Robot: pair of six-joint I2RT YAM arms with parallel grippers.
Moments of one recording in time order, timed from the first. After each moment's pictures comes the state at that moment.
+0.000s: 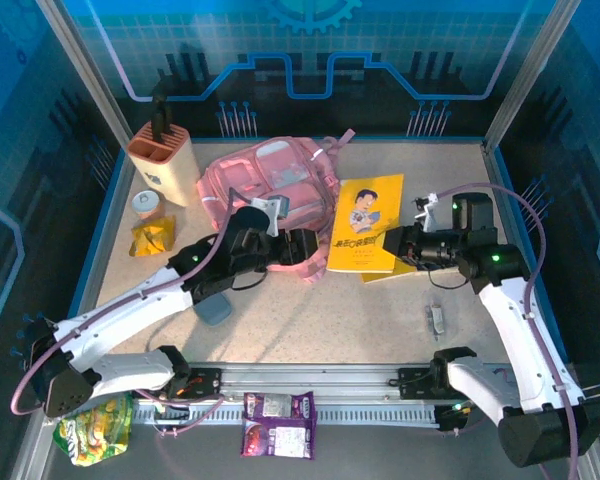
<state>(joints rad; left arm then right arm) -0.79 1.17 1.02 -0.37 0.02 -0.75 0.11 0.94 1.00 -0.84 -0.82 0.60</state>
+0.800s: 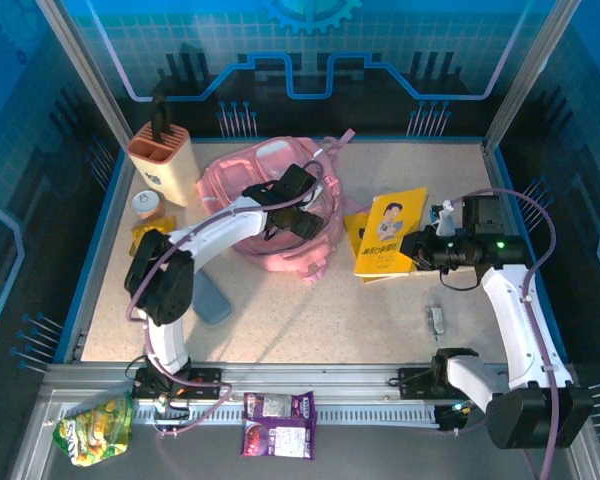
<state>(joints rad) -0.60 1.88 1.52 -0.66 -0.10 -0.05 -0.03 1.02 1.01 -1.00 -0.69 0.47</state>
